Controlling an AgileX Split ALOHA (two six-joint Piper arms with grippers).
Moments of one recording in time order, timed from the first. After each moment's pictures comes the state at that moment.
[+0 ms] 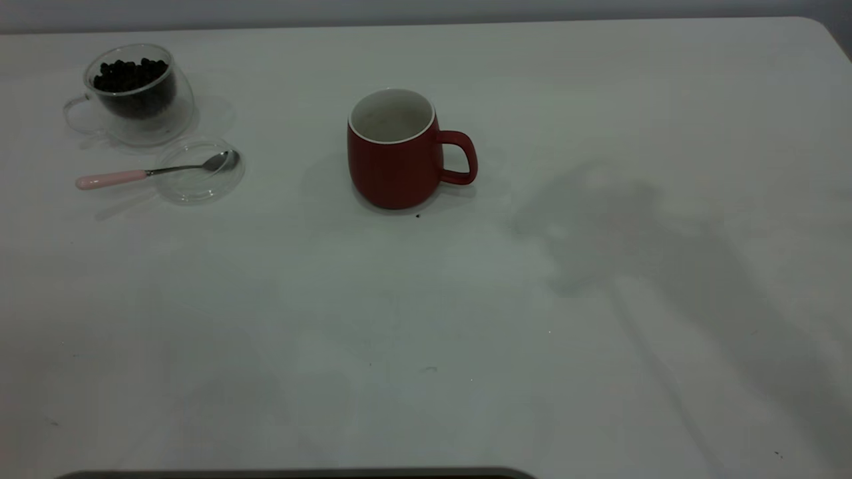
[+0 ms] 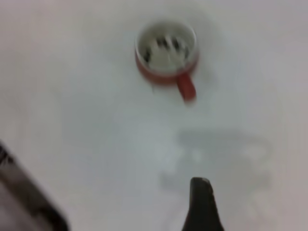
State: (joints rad) left arm 0.03 -0.02 -0.49 -0.06 1.13 0.08; right arm 0.35 1.65 -1.49 0.26 1.04 -0.53
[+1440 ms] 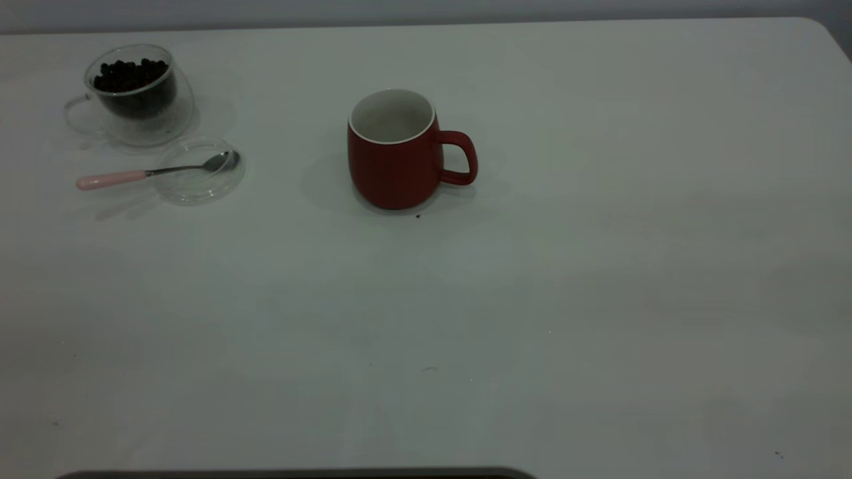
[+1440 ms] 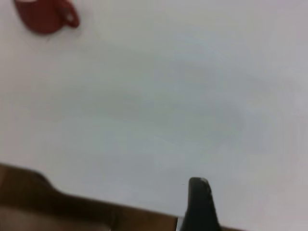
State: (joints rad) left arm 0.03 -0.02 -0.49 -0.06 1.13 0.08; right arm 0.08 0.16 -0.55 0.08 1.17 -0.12
